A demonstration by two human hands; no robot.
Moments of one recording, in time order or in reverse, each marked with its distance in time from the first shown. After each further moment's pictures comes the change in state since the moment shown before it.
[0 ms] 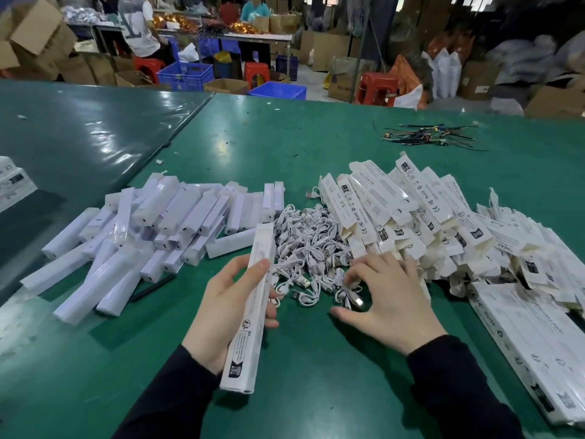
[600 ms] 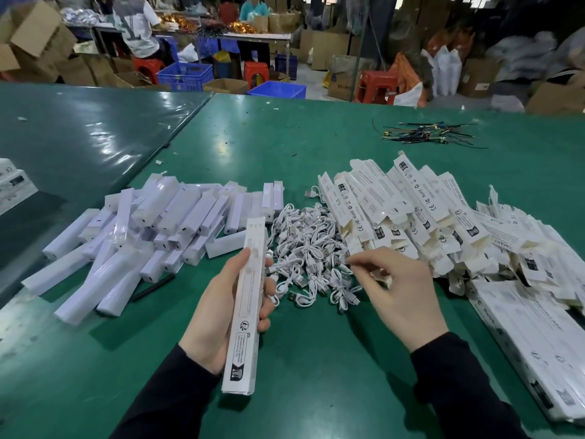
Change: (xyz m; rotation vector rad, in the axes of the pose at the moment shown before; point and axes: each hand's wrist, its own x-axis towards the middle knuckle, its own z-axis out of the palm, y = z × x) left_hand -0.004 0.006 0.001 -0.150 -0.158 -0.086; right_hand -0.003 -0.006 -0.009 0.505 0.376 0.054
